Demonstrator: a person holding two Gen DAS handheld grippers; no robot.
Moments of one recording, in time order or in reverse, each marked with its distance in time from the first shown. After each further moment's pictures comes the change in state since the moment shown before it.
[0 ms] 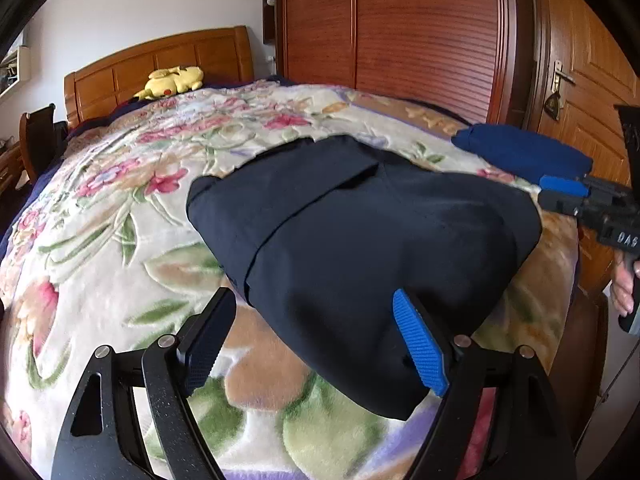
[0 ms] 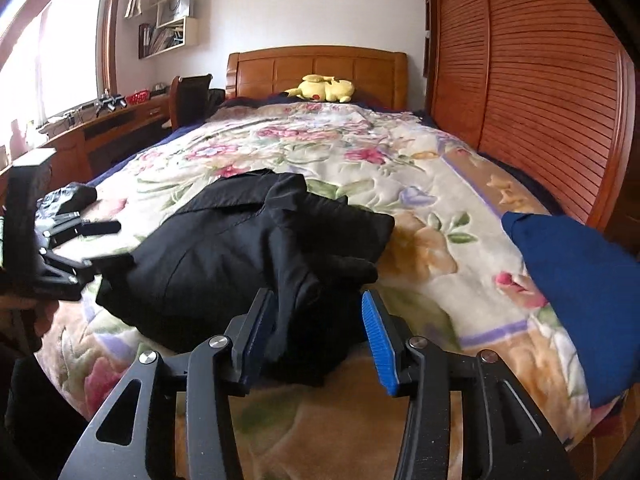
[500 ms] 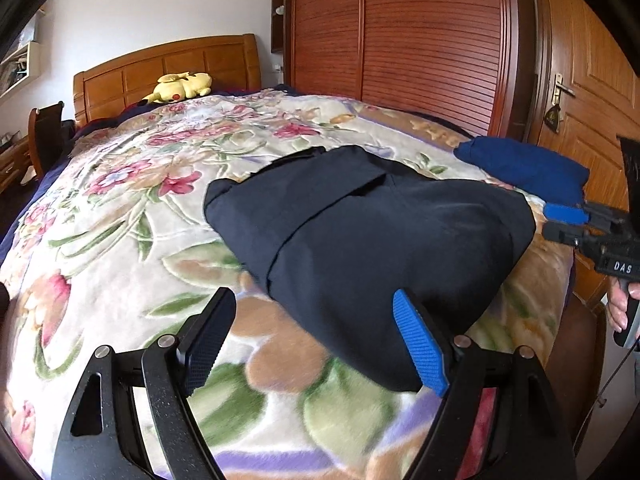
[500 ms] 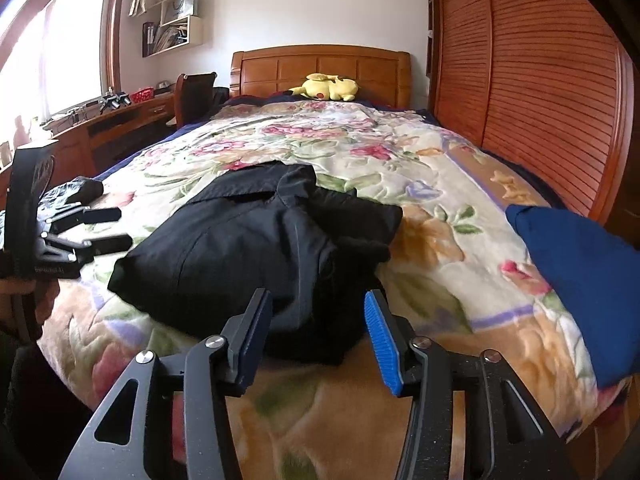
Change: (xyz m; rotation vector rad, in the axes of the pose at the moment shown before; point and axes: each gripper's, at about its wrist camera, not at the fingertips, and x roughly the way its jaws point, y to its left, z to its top) left arm -0.029 0.015 -0.008 -0.028 -0.052 0.007; right arm -0.009 0.006 -0.018 -0.008 0.016 -0.004
